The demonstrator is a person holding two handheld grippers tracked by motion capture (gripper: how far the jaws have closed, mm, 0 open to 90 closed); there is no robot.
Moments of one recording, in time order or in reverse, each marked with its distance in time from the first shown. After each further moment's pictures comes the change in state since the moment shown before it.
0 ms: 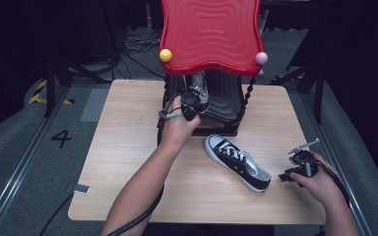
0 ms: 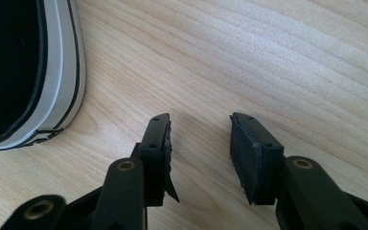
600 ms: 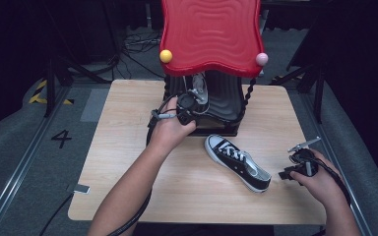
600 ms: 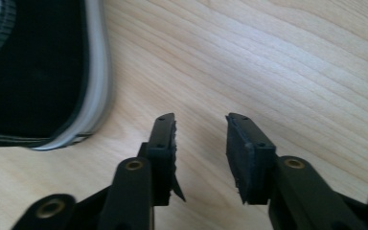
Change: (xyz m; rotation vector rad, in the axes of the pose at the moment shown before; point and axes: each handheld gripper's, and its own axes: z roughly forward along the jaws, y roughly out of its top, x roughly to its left) left arm -0.009 -0.016 -0.036 0.082 -0.061 0.088; right arm 0.012 0.006 -0.015 -0.027 -0.014 -0.033
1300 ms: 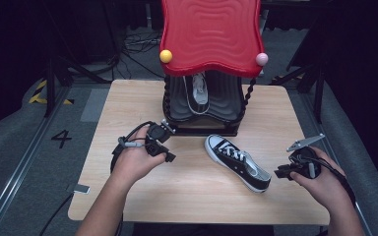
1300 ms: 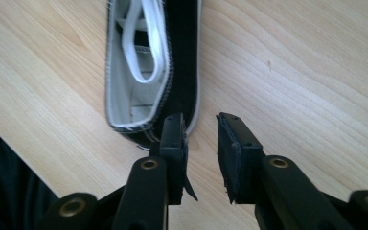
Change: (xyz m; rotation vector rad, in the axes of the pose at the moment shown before) left arm 0.004 -0.101 -0.020 0.155 -0.074 -0.056; right arm 0.048 0.013 -0.050 -0.089 0.055 -0.122
